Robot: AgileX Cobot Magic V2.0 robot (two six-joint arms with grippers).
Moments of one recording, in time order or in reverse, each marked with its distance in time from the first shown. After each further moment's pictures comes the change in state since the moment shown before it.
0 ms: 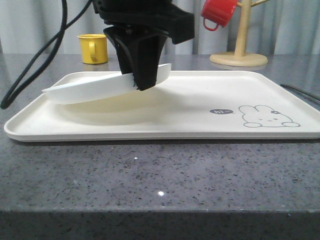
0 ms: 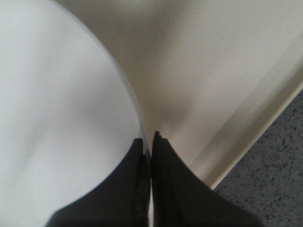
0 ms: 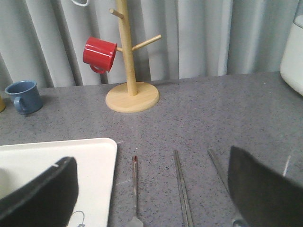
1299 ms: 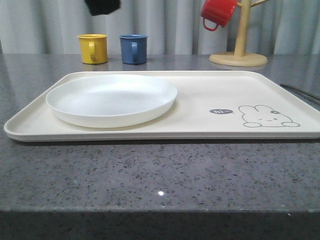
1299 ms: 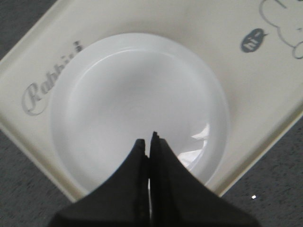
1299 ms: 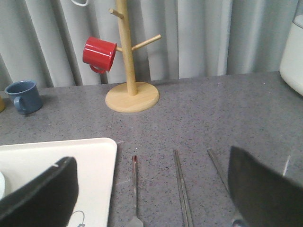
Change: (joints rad) left arm 0.225 -0.206 -0.024 -0.077 0.005 0.033; right arm 0.000 0.000 0.000 0.000 0.000 0.000
